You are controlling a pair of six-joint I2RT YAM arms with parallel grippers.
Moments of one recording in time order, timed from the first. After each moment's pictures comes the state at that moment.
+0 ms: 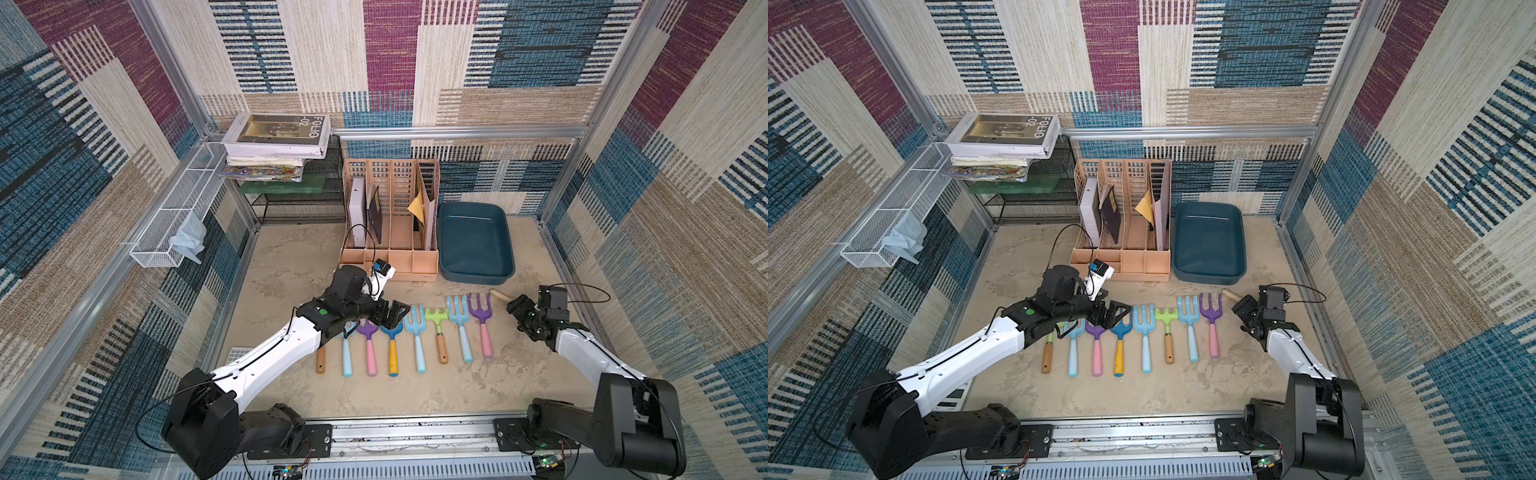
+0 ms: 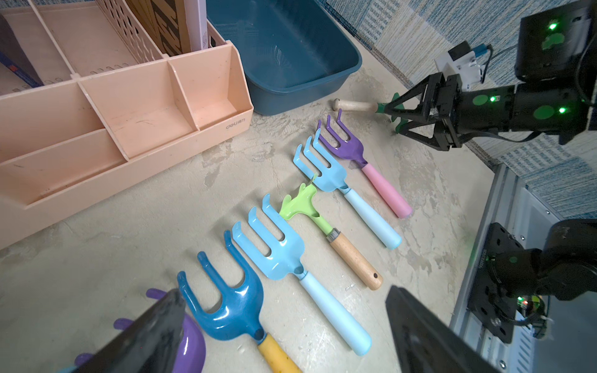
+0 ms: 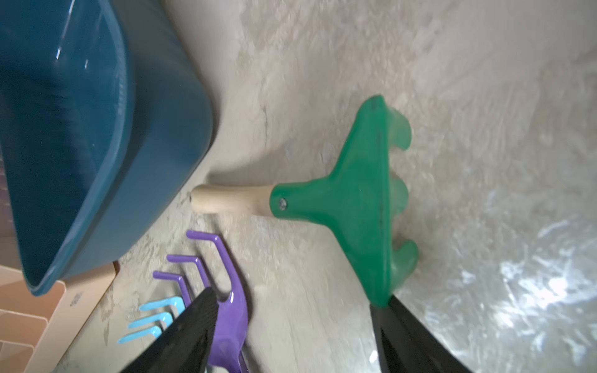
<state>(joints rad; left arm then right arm) -0.58 1.28 0.89 -0.23 0.34 -0.12 -0.12 1.24 0.53 -0.15 -0.04 0.76</state>
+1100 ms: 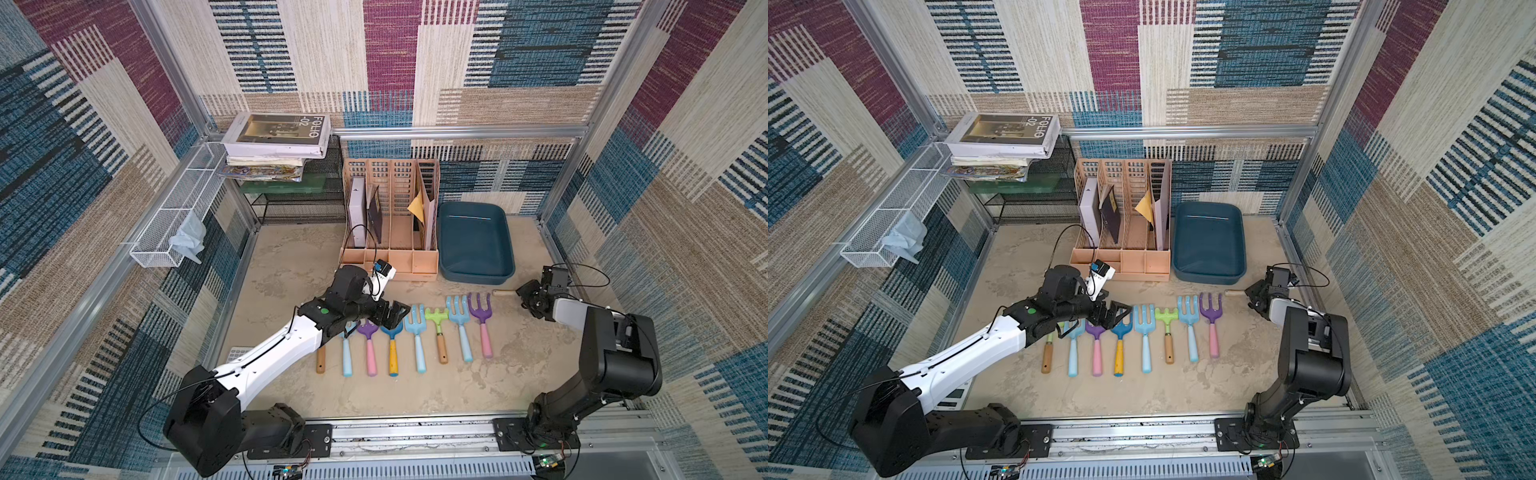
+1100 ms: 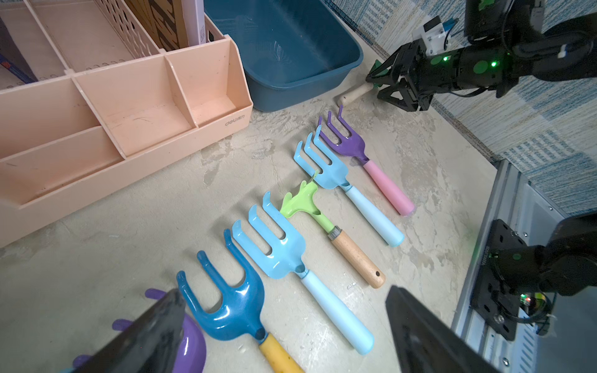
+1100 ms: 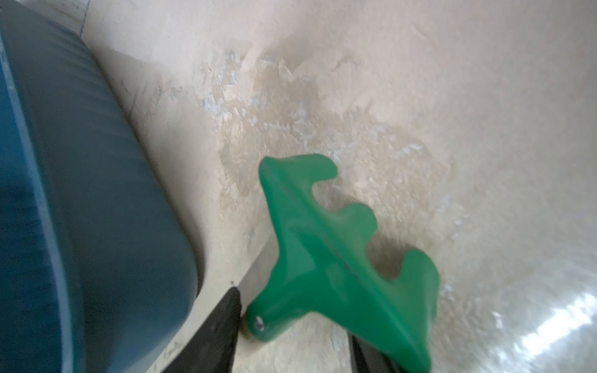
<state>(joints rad) -0.58 1.30 0.89 -0.23 0.34 -0.11 -0.21 1.63 0.75 0.02 0.01 0.79</state>
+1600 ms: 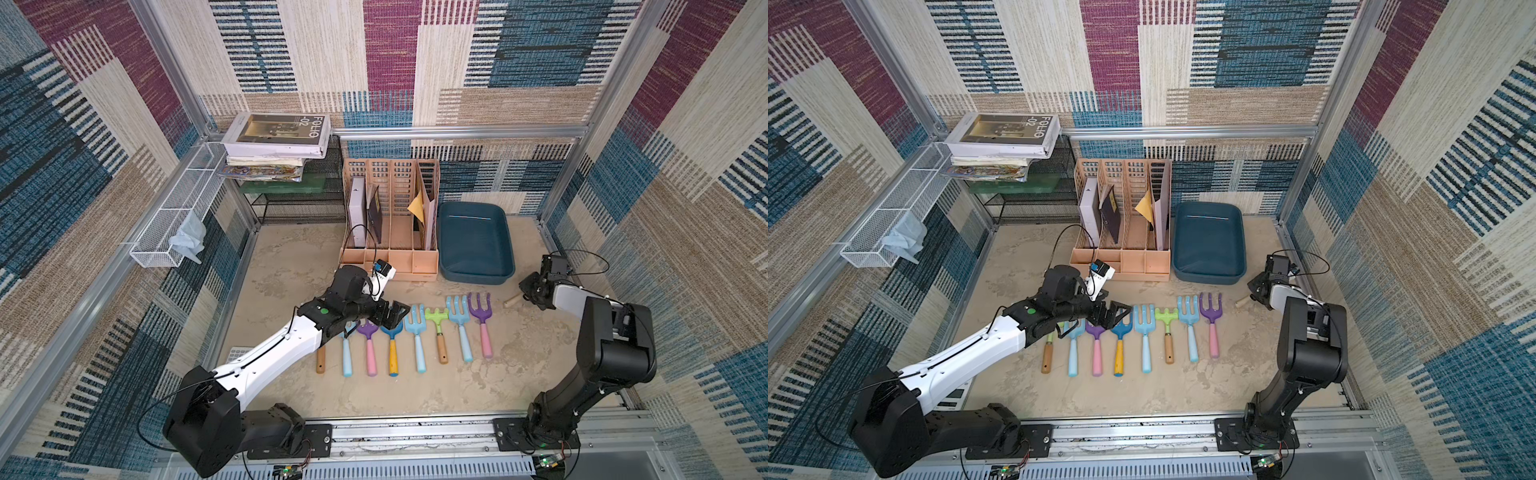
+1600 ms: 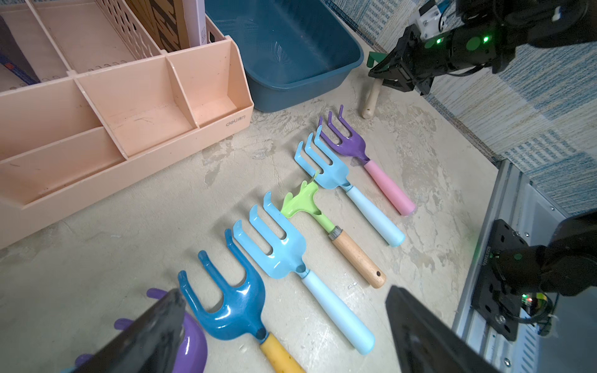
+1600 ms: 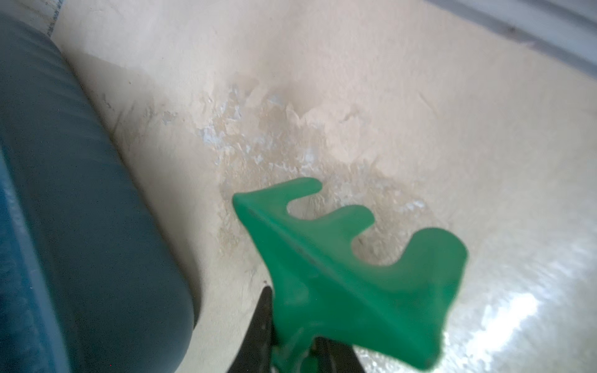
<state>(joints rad) -0.58 1.29 0.89 -0.23 0.34 -0.11 -0.19 1.69 0.95 -0.21 0.10 0.66</state>
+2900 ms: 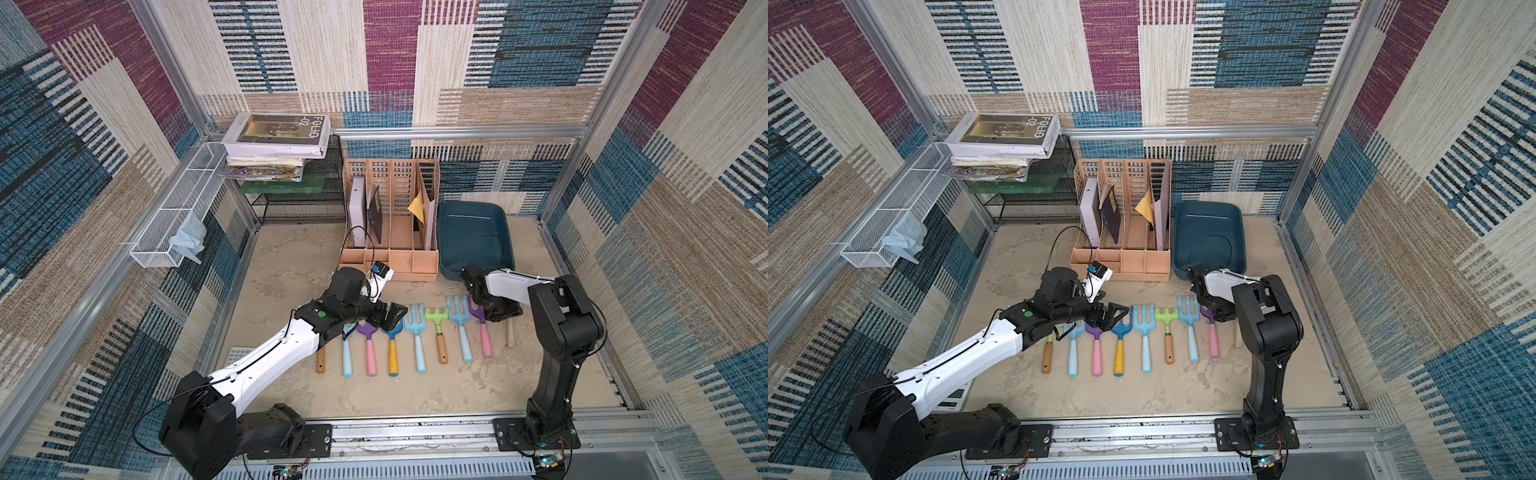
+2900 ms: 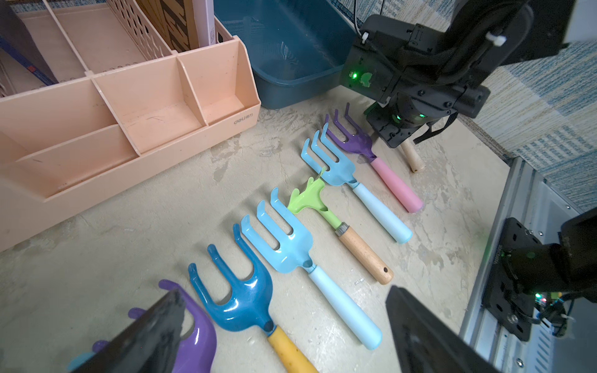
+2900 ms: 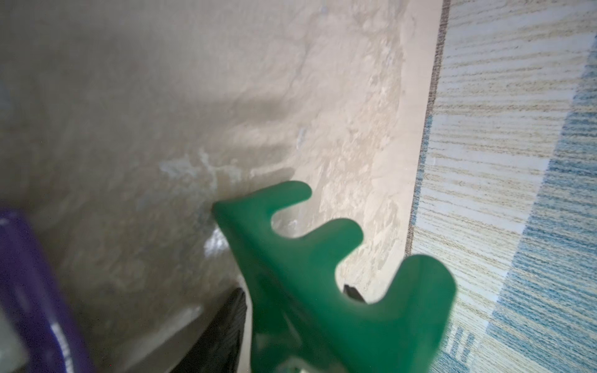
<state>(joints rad) -0.58 1.27 0.88 -0.24 0.31 -0.10 0.33 1.91 1.14 -0.91 0.76 0.40</state>
